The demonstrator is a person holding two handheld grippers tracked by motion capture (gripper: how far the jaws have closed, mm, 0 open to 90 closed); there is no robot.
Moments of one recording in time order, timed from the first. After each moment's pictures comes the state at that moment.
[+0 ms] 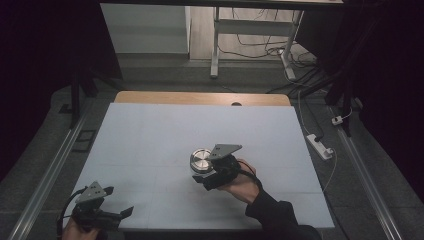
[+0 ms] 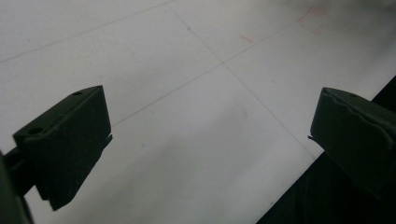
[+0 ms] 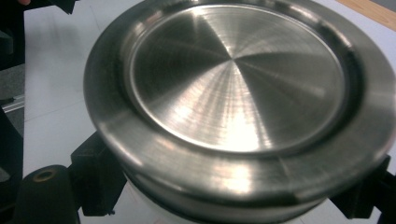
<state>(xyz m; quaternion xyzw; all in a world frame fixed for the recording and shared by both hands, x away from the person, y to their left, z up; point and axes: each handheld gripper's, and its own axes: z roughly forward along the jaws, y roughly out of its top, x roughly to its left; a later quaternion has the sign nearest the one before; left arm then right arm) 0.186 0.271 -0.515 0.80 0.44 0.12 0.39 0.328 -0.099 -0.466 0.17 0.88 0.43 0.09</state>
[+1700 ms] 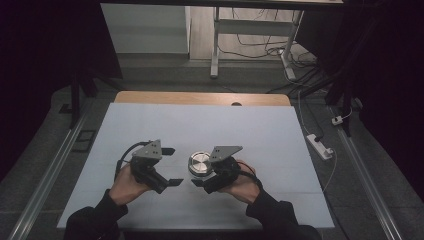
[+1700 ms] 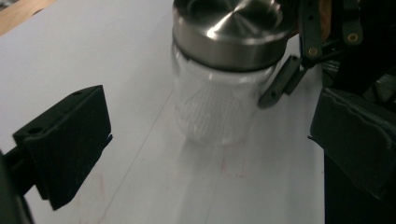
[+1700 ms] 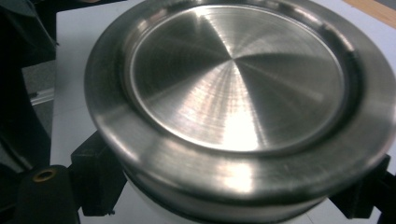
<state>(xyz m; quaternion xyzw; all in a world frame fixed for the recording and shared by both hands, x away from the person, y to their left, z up) 0.300 0.156 -0.441 0.87 0.17 0.07 0.46 0.323 -0.099 -0.464 0.14 0.88 0.44 0.07</state>
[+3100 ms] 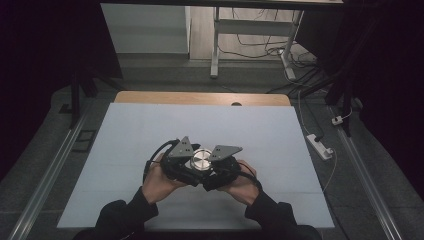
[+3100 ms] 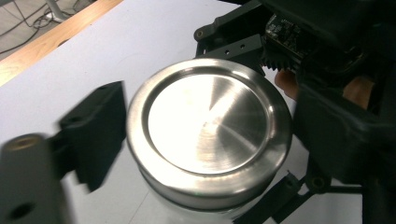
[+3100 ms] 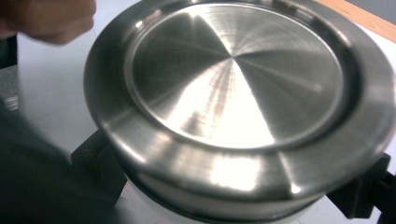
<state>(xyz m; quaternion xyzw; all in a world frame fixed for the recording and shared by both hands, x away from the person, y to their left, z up) 0.302 0.087 -0.429 0.85 0.22 0.13 0.46 0.322 -0.098 -0.465 0.18 0.88 0.43 0.11</state>
